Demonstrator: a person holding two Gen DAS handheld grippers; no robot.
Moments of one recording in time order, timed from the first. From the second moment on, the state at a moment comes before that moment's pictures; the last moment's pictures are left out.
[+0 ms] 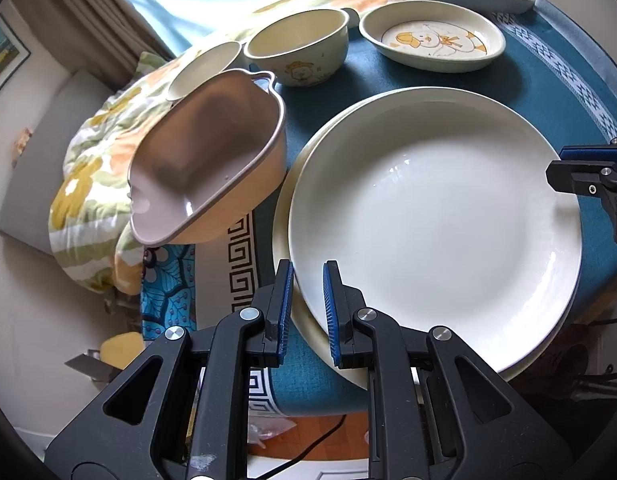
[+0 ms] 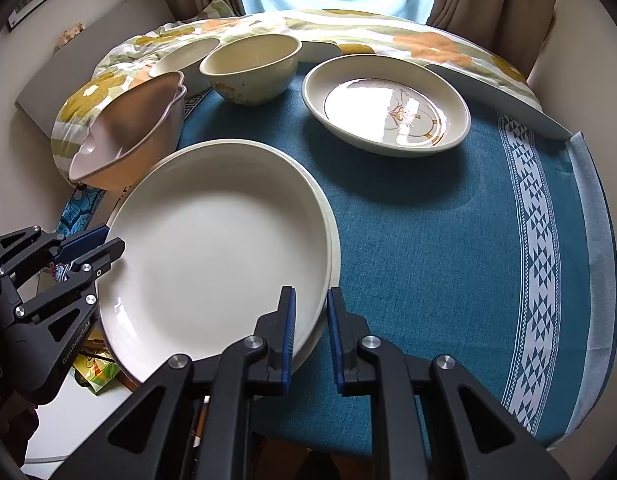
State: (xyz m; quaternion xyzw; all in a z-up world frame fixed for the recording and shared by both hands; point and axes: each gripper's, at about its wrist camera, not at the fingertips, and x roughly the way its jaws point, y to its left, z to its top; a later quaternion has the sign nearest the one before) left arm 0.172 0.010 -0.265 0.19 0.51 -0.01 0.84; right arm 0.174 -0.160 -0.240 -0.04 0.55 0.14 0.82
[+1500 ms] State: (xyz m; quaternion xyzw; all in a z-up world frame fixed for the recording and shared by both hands) left arm 0.332 -0.047 -0.218 -0.17 0.54 -0.08 0.82; right arm 0.377 -0.329 -0.195 0.06 0.56 0.22 0.80
